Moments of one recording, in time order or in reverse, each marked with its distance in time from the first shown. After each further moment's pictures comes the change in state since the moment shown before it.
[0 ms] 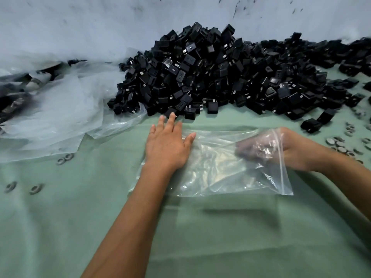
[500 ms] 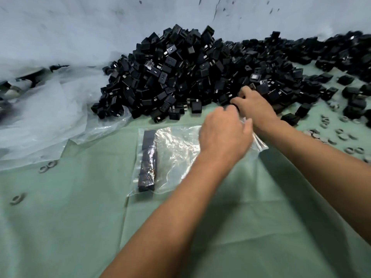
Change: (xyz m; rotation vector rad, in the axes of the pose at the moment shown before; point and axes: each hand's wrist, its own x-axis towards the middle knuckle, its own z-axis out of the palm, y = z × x) left_hand -0.011 0.153 -0.031 -0.391 0.238 0.138; right_hand 0.081 0.051 -0.030 -0.728 0.422 0.335
